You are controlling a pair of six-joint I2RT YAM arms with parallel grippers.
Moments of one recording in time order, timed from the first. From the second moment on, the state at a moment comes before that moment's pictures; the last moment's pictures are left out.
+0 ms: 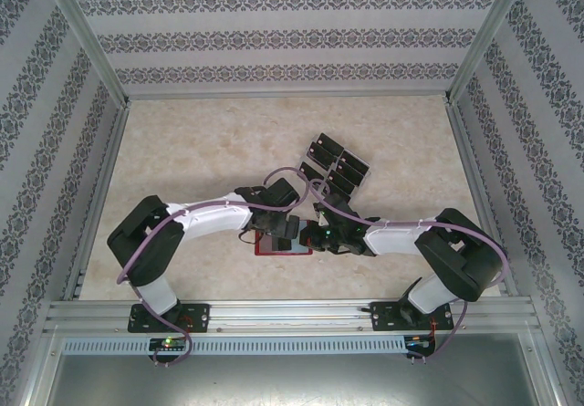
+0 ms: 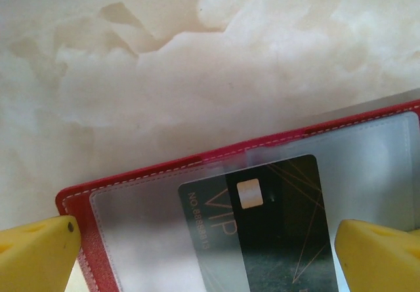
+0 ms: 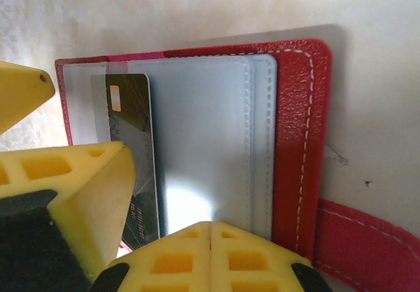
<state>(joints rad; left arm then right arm) -0.81 1.72 1.04 -0.58 -0.10 -0.65 0.74 1.53 0.51 0.13 -0.37 0.95</state>
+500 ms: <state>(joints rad) -0.81 1.76 1.05 -0.57 -0.11 -0.66 0.74 1.53 0.51 0.13 -0.37 0.95</state>
